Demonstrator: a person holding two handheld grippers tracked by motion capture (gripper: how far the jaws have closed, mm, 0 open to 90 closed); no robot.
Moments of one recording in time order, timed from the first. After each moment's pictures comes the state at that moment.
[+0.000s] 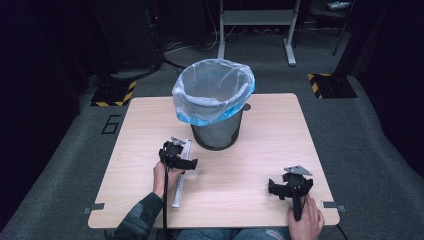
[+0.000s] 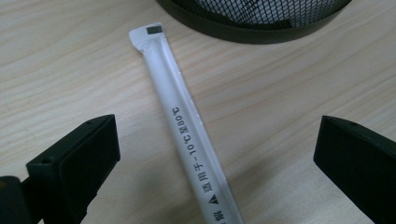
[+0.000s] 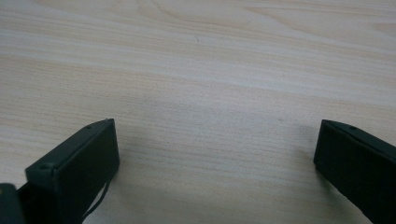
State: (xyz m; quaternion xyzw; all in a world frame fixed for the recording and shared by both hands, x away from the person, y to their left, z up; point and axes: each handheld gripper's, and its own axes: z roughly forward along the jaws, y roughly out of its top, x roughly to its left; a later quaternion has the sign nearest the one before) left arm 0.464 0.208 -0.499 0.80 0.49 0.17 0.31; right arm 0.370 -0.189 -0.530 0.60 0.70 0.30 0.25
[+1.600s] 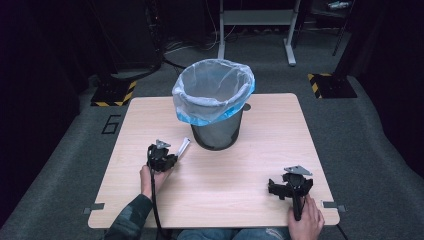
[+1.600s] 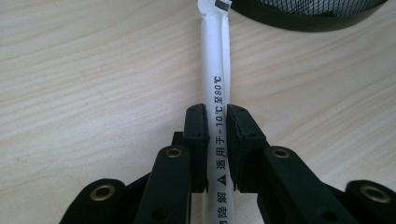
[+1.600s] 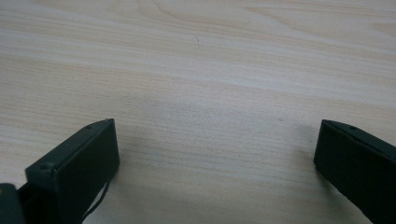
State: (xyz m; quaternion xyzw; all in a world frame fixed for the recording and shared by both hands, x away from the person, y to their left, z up) left arm 0.456 0.258 -0.503 0.78 0.50 0.18 0.32; right arm 0.370 -0.189 -0.530 0.60 0.70 0.30 0.25
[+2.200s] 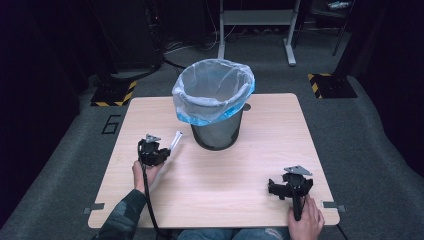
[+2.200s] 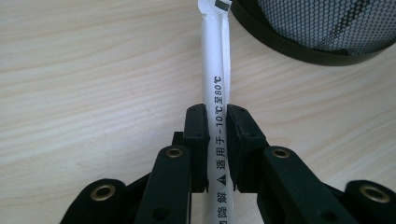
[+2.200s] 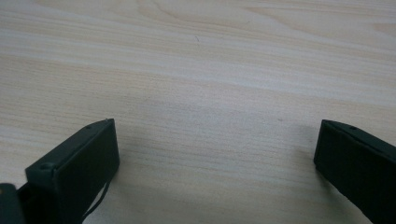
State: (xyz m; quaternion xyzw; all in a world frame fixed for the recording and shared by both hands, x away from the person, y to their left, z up) left arm 0.465 0.285 -0.484 0.75 0.53 0.19 0.35; right arm 0.370 -0.189 -0.530 0.60 0.70 0.30 0.25
